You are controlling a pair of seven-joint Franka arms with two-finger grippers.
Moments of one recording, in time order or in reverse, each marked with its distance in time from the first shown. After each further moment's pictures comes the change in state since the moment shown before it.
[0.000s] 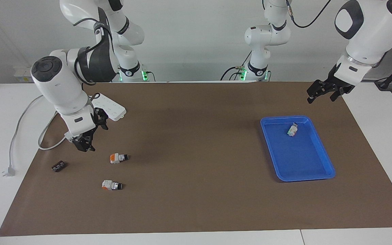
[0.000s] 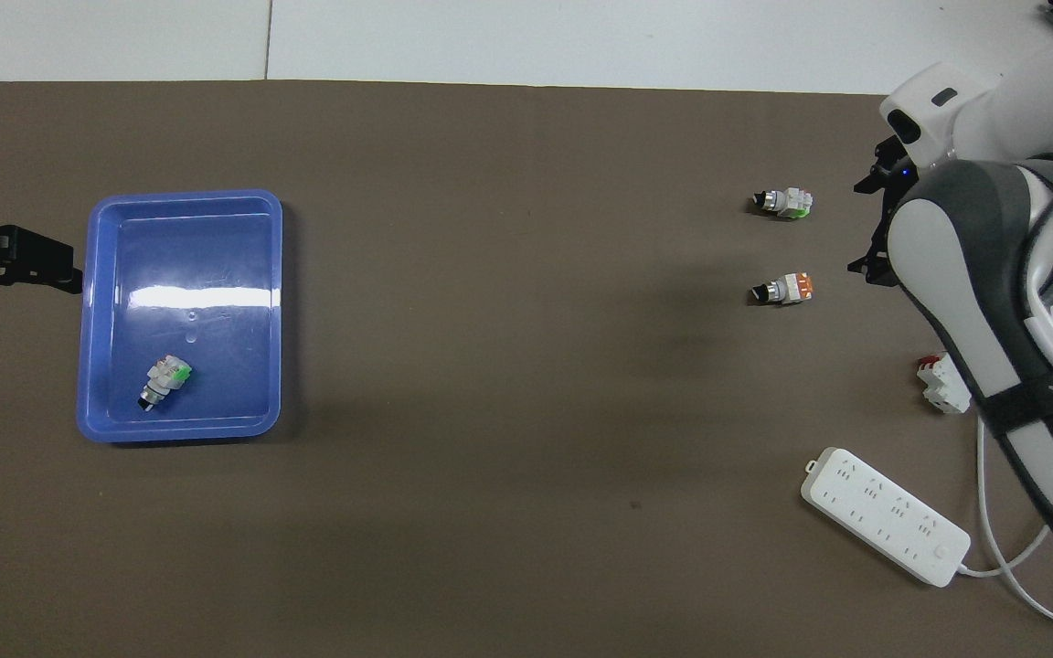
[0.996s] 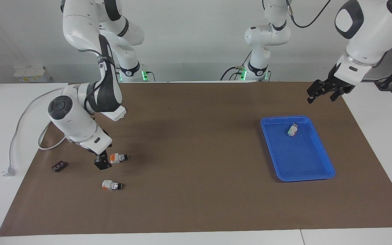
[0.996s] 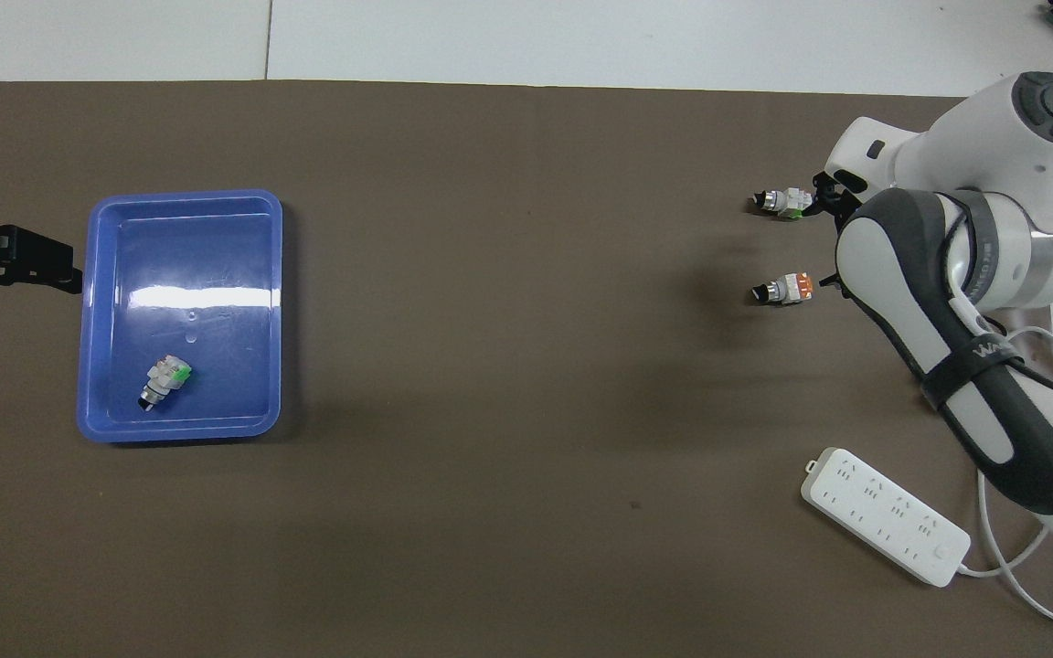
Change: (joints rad) left arm 0.000 -0.001 0.000 0.000 0.000 0.000 0.000; right arm -0.034 0.075 0.003 -0.158 0.092 0.188 -0.335
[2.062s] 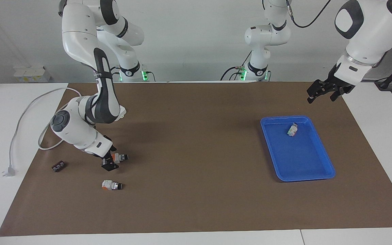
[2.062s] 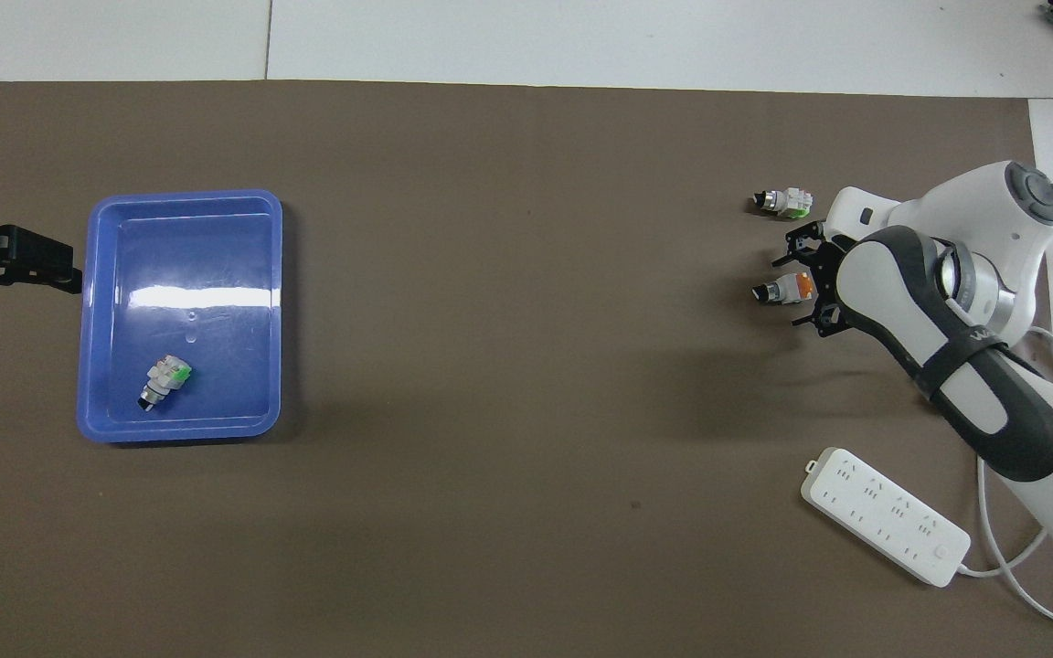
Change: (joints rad) left arm 0.000 0.000 0.000 0.000 0.000 0.000 0.000; right arm -0.062 0.042 0.000 -0.159 0.213 0.151 -0.306
